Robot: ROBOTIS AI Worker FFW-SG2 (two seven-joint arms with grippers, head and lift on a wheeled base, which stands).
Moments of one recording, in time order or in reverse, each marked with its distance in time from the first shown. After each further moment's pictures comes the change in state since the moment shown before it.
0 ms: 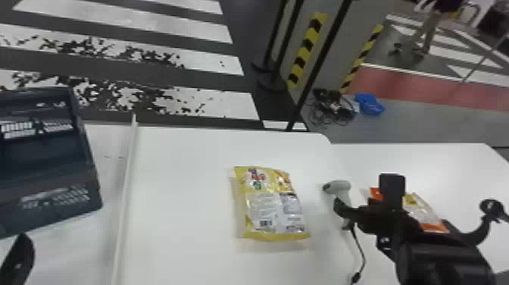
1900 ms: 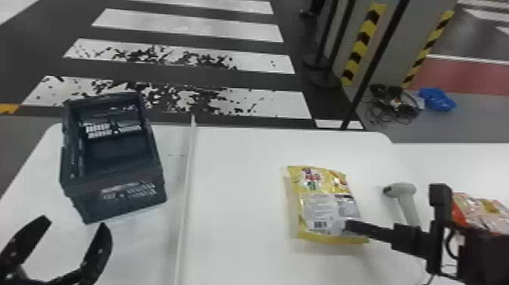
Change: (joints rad) left arm 0.000 -0.002 0.007 0.020 0.007 -0.006 -0.005; right arm -0.047 -0.006 -0.018 -0.070 -0.319 0.552 0.418
